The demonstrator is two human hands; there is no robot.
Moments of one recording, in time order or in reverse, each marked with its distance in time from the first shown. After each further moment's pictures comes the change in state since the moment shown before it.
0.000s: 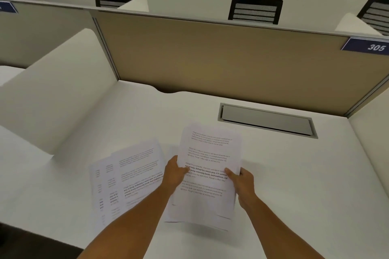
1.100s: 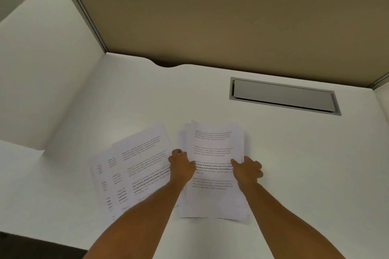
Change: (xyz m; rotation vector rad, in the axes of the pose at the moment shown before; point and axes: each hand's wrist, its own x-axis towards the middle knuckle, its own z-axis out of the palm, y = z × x) left_hand 0.071 -0.060 -0.005 0.599 -0.035 -0.045; right_hand 0.047 0.021 0.075 -0.772 0.305 0.277
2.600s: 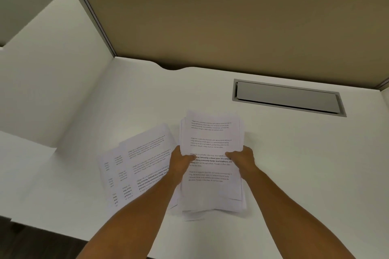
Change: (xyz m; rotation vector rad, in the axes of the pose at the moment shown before) left_hand -0.013 0.006 -0.031 -0.847 -0.061 -0.157; right_hand 0.004 -0.024 -0.014 0.536 -0.319 -0.126
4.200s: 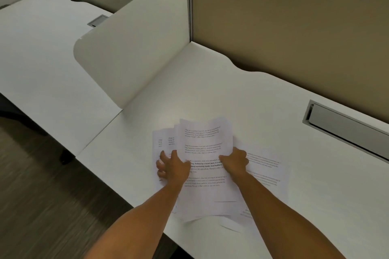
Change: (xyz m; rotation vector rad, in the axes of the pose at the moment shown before) left_hand -0.020 -0.044 -0.150 0.540 0.575 -0.252; right_hand -0.033 -0.010 0.201 -0.747 -0.144 -0.249
